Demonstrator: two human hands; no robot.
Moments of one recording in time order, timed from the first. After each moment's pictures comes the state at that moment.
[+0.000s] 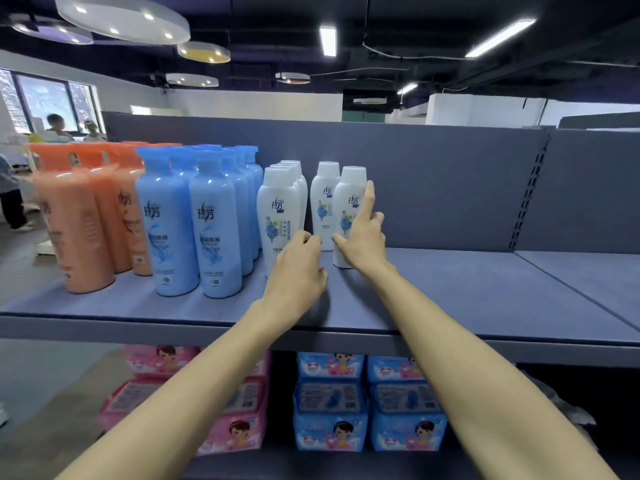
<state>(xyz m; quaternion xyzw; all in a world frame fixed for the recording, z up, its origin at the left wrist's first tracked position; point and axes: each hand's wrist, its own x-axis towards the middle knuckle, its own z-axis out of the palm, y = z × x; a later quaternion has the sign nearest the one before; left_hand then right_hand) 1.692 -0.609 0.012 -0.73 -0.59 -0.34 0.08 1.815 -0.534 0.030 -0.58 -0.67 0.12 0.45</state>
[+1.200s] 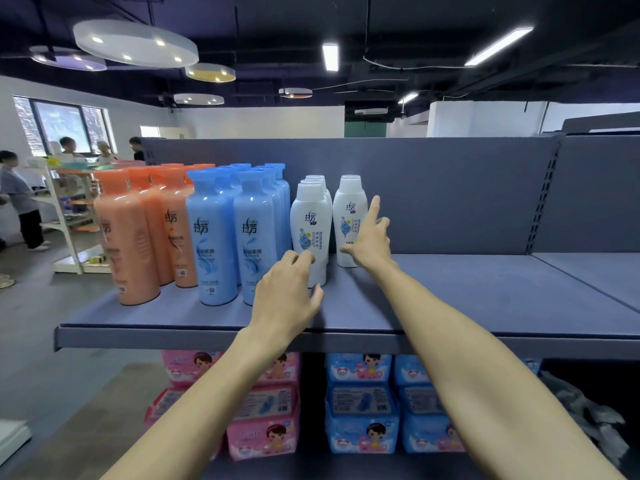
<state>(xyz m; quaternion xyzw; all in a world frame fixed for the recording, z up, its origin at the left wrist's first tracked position) 1.633 -0.662 0.014 -0.71 -0.60 -0.34 0.14 1.778 -0.517 0.032 -0.61 -0.66 0.11 0.43</state>
